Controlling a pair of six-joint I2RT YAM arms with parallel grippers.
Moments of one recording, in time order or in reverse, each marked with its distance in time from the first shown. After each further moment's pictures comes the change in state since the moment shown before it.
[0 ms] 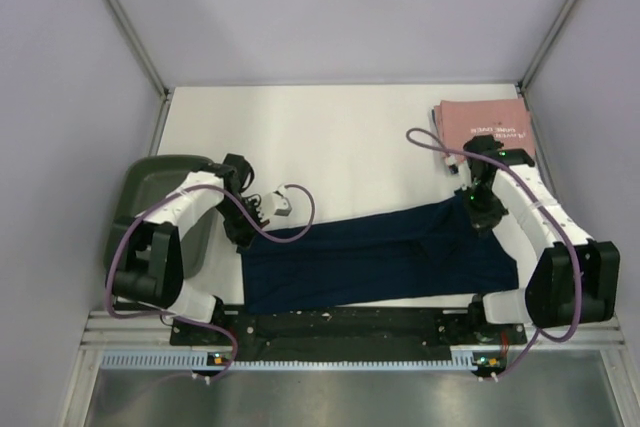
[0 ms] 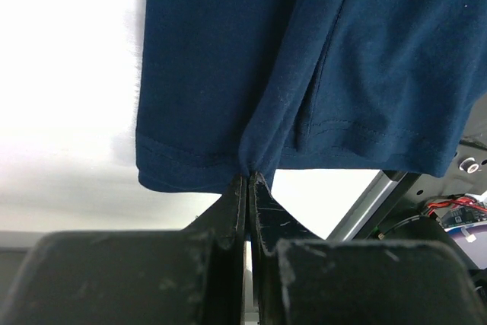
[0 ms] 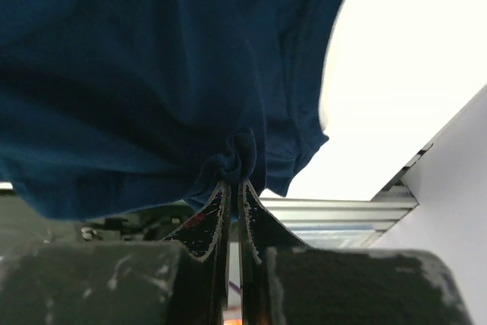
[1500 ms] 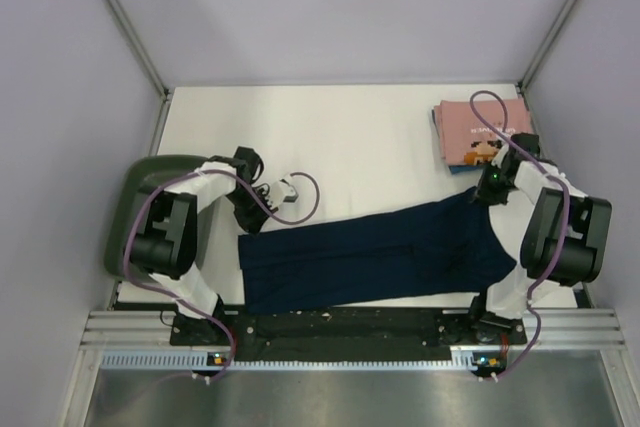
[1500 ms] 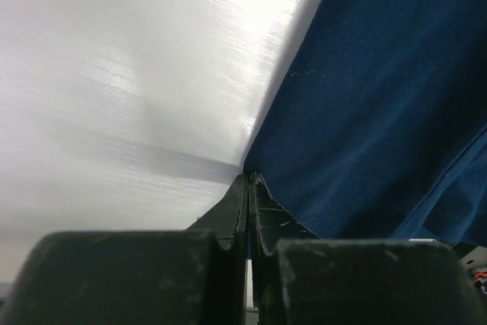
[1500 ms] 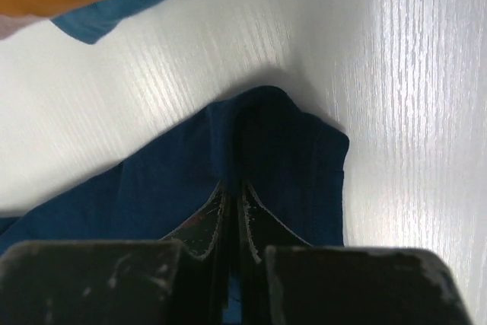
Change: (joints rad) left arm -0.013 0.211 0.064 0.204 -0.024 -0.100; right arm -0.345 0.282 -0.109 0.634 -0.399 0.268
